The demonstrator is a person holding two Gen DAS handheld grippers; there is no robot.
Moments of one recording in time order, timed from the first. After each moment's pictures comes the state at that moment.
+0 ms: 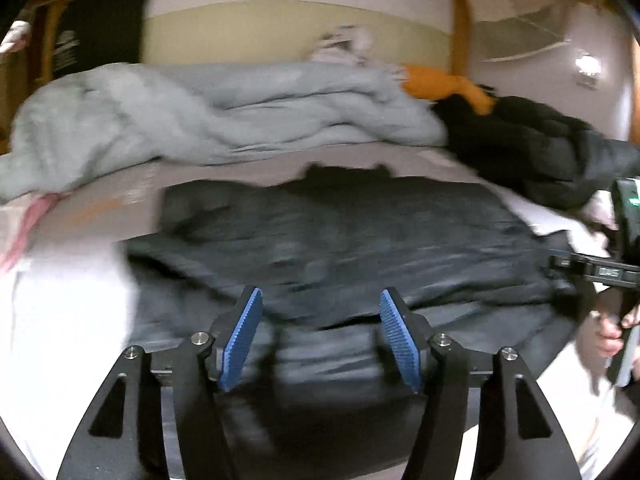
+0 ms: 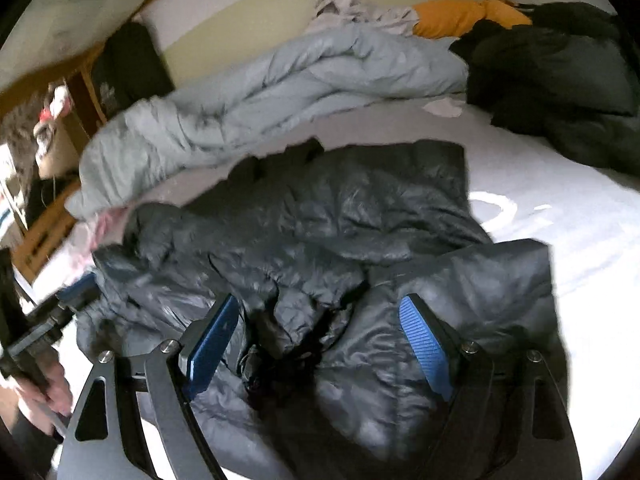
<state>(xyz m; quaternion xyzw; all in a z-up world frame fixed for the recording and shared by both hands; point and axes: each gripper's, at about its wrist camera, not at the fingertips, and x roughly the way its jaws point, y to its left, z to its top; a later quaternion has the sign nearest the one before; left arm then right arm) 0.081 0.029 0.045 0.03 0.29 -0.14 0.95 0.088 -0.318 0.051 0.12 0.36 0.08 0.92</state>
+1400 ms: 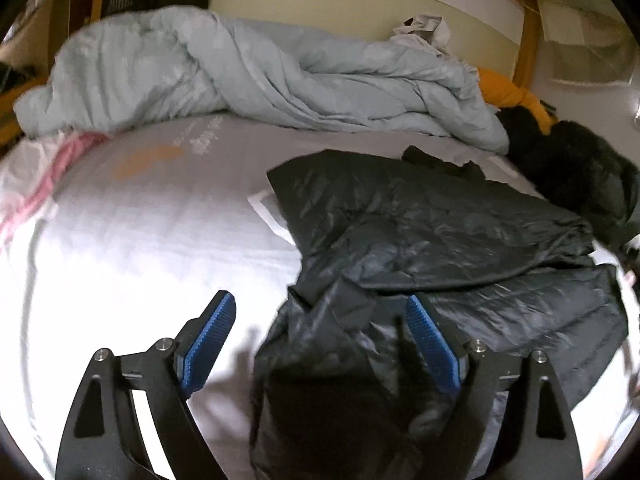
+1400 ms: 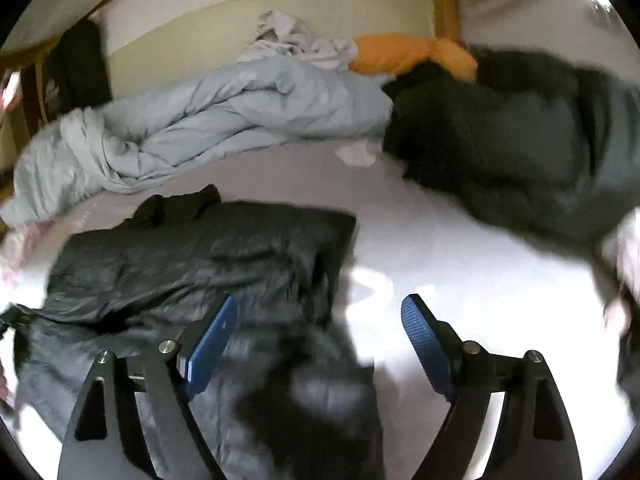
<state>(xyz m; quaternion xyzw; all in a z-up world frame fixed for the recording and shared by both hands) 0.128 0.118 0.019 -0.05 0.35 -0.10 0.93 0.108 -0.399 0.089 0.08 0.34 -0.05 0.94</state>
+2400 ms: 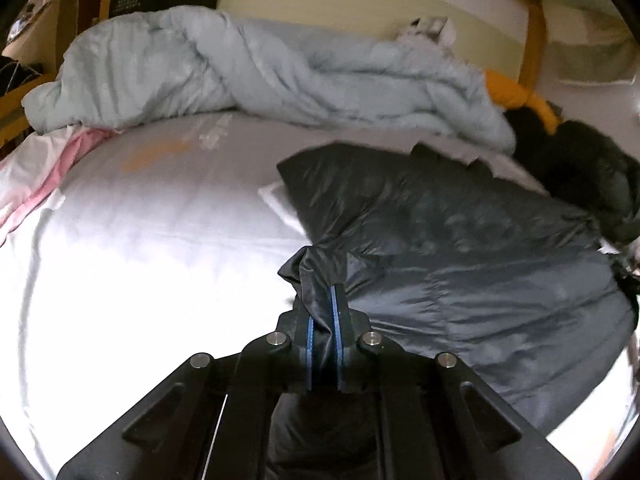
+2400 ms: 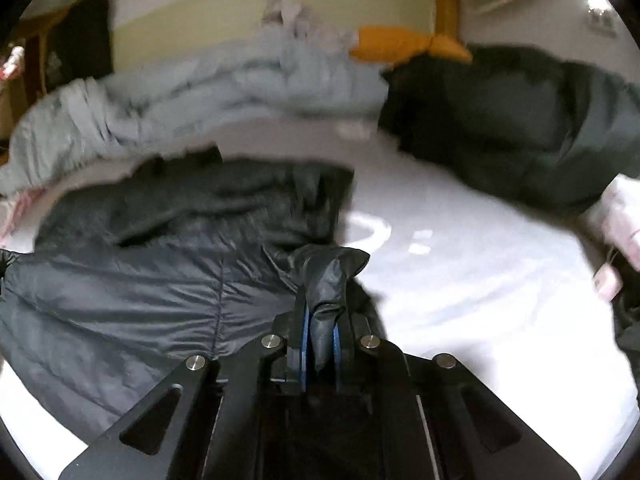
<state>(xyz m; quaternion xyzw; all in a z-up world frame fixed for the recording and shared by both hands) 0.128 0.117 0.006 -0.03 0.34 -0.07 0.94 0.084 -0.372 0.052 0.02 0.35 -0.07 0.93</state>
